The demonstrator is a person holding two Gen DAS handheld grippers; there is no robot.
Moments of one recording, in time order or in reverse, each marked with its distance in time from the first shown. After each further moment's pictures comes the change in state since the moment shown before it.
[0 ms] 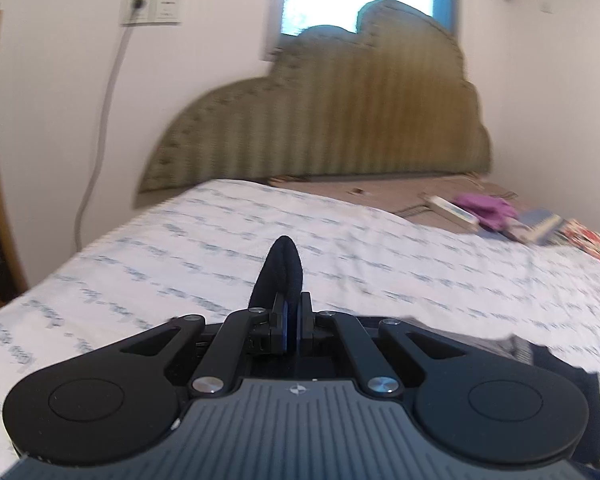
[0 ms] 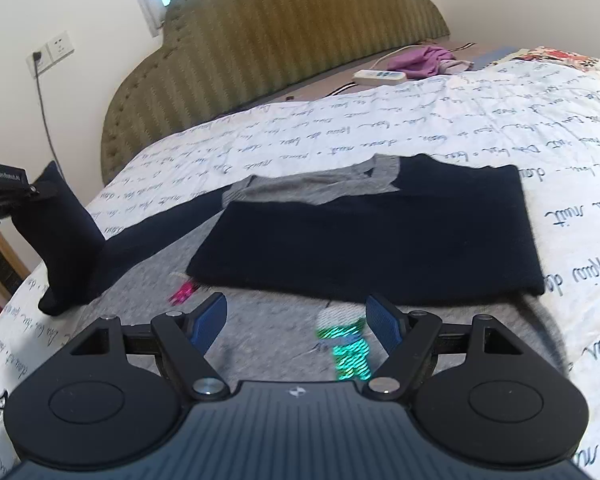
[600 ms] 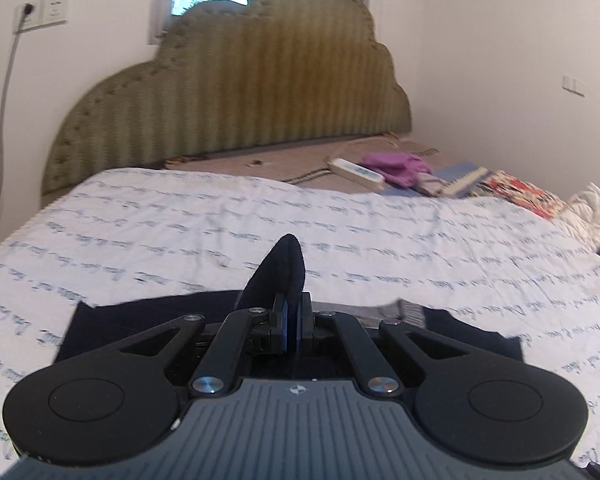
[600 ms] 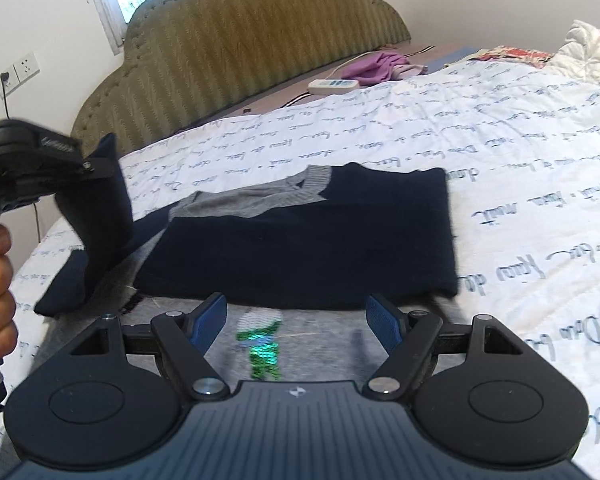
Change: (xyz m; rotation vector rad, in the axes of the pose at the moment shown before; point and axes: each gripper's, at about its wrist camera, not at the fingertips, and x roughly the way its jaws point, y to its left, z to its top) left arm 0.014 -0.123 -0.021 0.122 0.071 -0.197; right arm -0.021 -0.041 0.001 0.040 -0.027 -0.093
